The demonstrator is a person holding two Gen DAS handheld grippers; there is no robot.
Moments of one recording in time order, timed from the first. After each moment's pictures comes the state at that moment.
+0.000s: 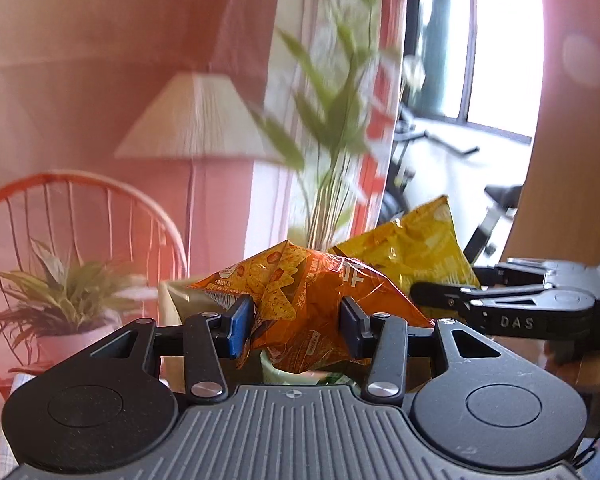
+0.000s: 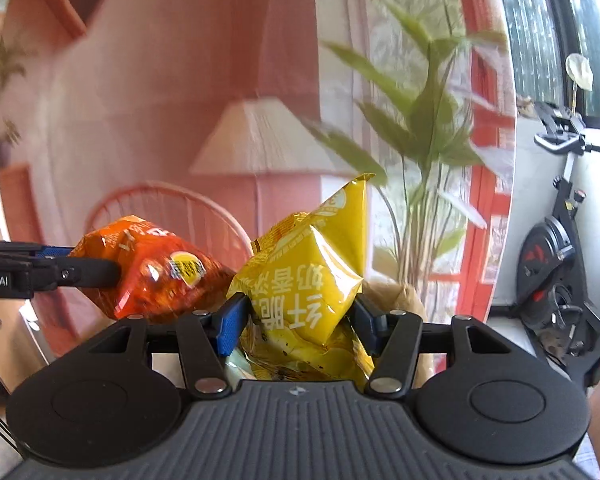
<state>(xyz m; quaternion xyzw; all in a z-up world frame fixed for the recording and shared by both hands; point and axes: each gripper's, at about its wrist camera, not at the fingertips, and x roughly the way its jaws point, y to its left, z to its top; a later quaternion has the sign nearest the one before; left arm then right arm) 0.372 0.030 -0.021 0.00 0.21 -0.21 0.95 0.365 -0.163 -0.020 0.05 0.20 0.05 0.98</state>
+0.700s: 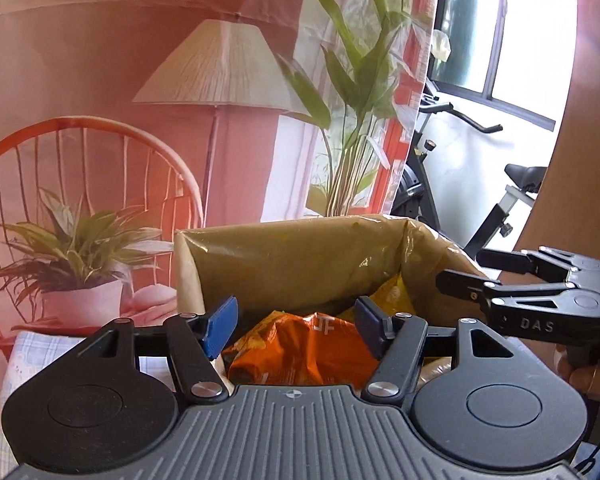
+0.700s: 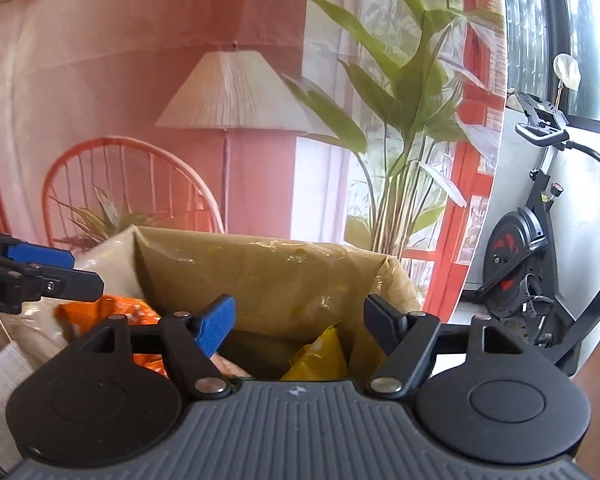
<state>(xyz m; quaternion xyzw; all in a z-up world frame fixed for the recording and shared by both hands) 0.380 0.051 -0.029 -0.02 0.27 -0.19 0.94 0.370 -0.152 -0.037 0.02 0.22 0.01 0.98</state>
